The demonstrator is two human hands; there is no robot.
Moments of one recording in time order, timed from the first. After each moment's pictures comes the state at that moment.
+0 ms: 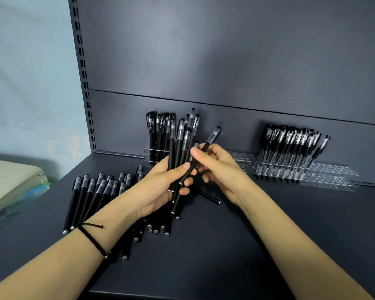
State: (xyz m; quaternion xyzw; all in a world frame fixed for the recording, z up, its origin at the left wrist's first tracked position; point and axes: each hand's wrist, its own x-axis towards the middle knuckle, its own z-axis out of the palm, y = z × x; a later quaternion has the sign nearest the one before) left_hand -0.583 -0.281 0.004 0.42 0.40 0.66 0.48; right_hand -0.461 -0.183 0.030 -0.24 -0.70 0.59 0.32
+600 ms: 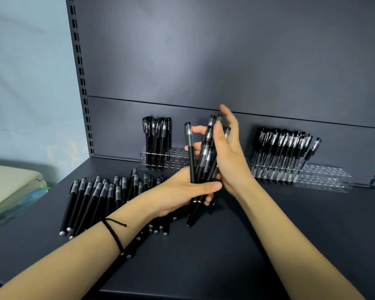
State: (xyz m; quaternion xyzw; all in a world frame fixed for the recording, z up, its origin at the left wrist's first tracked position) left_hand -0.548 -0.266 0.015 0.59 0.44 0.52 0.43; right_hand -0.452 -0.187 0.055 -0.11 -0.71 0.51 0.47
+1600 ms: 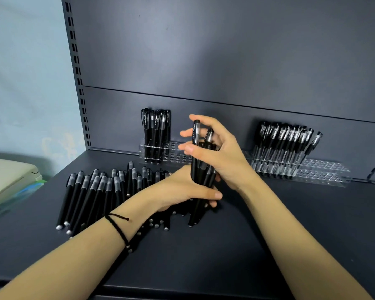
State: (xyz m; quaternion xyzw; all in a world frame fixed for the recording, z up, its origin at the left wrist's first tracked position) left_hand -0.554 -0.261 0.007 0.59 0.50 0.46 0.43; right_hand -0.446 -0.191 0.052 -0.07 -0.78 0.48 0.39
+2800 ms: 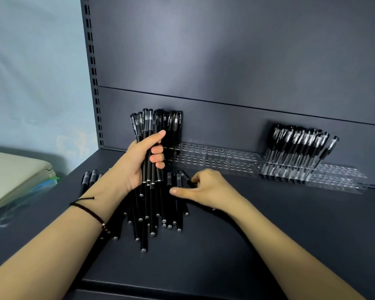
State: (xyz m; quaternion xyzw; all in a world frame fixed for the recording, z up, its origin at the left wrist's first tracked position) left_hand -0.640 -0.276 0.021 0.29 0.40 0.74 0.46; right_hand -0.477 -0.196 0.004 -0.37 -0.90 0.22 0.09
